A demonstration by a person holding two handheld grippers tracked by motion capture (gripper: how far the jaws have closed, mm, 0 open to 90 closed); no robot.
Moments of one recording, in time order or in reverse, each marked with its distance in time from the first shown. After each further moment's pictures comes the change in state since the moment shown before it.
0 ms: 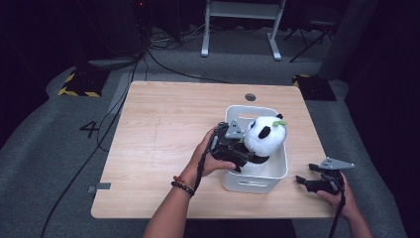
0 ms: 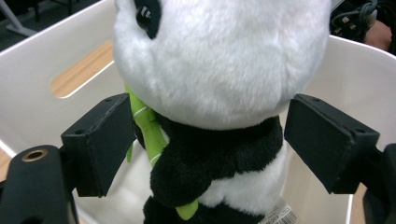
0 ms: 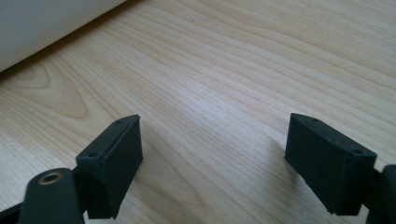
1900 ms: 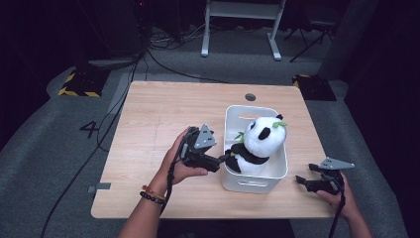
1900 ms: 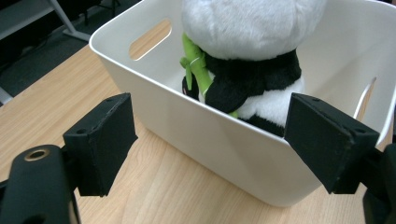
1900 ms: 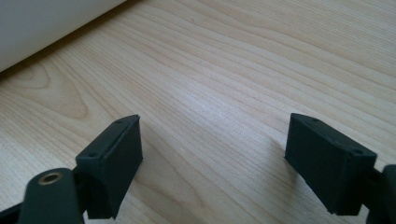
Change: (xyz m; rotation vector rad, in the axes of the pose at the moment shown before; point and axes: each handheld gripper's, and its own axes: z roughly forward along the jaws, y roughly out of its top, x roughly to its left) left arm 0.004 -0.032 -0.075 0.023 0.150 0.059; right arm 0.000 0.000 0.000 0.000 -0.001 0.000
